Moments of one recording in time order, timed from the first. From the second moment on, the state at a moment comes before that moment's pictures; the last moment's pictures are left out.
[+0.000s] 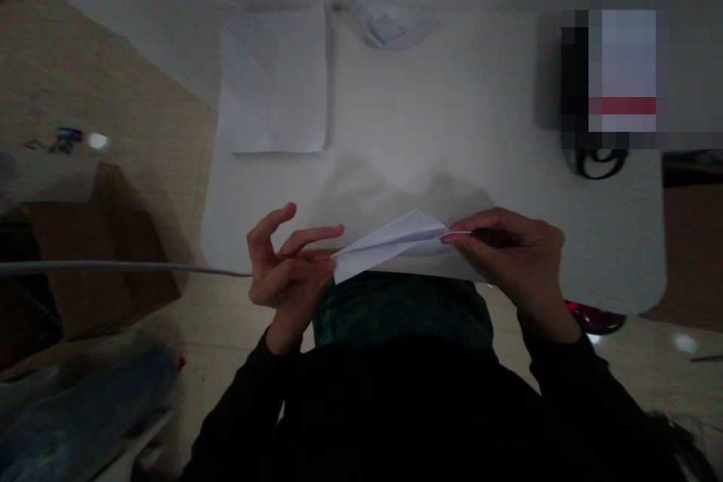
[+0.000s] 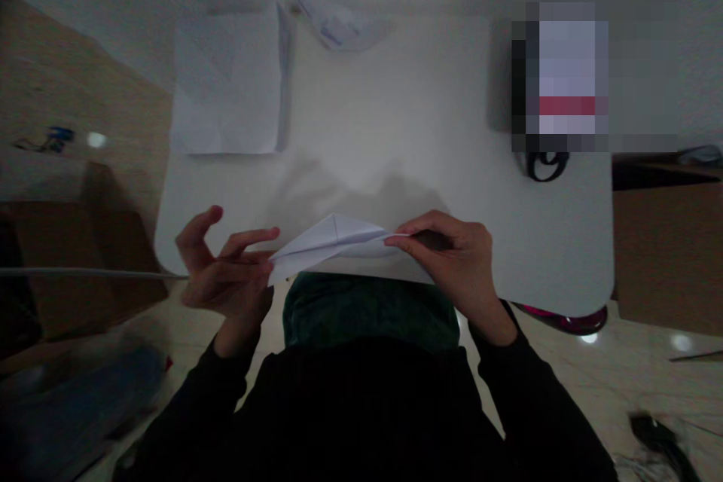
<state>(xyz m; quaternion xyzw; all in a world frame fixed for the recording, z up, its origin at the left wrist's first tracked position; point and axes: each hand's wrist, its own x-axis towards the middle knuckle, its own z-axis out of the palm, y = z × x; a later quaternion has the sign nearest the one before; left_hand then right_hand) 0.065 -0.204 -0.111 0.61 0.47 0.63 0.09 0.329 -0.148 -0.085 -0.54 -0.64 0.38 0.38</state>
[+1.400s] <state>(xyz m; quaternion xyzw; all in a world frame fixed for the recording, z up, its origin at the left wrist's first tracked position) 0.070 -0.010 -0.070 0.89 0.34 0.30 0.09 0.336 -0.023 -0.091 -0.23 -0.90 -0.15 0.34</state>
